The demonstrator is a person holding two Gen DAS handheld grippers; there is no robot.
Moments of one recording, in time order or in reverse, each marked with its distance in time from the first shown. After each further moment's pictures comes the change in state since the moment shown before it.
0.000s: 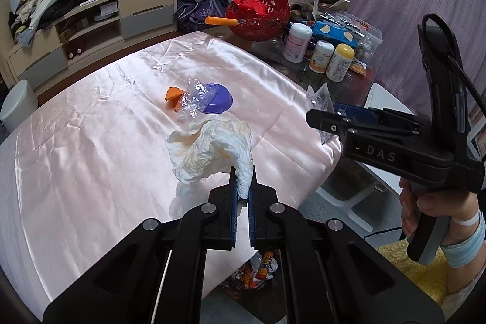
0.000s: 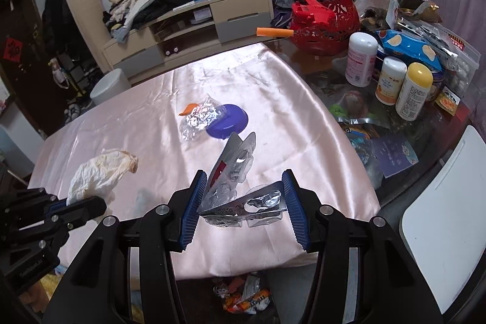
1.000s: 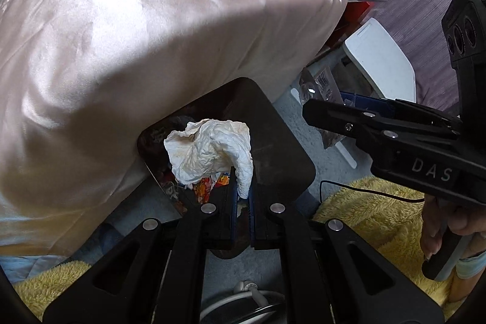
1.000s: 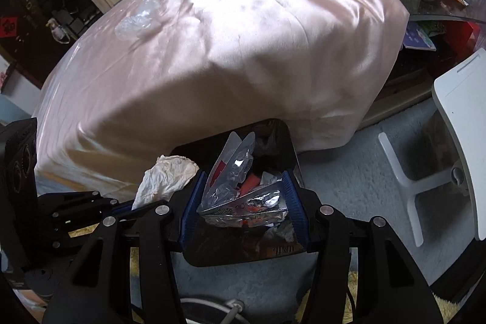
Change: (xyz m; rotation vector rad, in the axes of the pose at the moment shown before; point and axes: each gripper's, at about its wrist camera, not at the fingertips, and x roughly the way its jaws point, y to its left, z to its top) left arm 0.085 -0.029 -0.170 -0.141 0.316 -0.111; right arm 0.028 0.002 -0.166 0.037 0.319 0.048
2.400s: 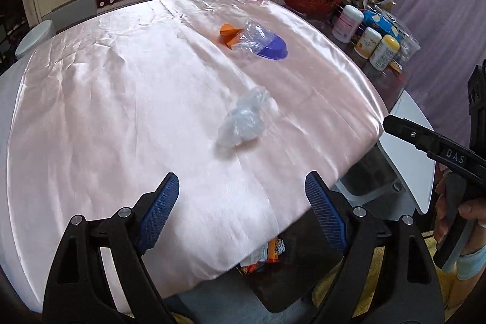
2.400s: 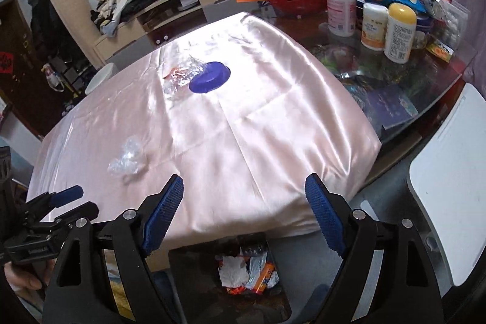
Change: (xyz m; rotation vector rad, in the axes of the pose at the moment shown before) left arm -0.092 0.068 0.100 -0.084 -0.242 0.139; right arm -0.050 -0.022 0.114 0.042 -0.252 -0.028
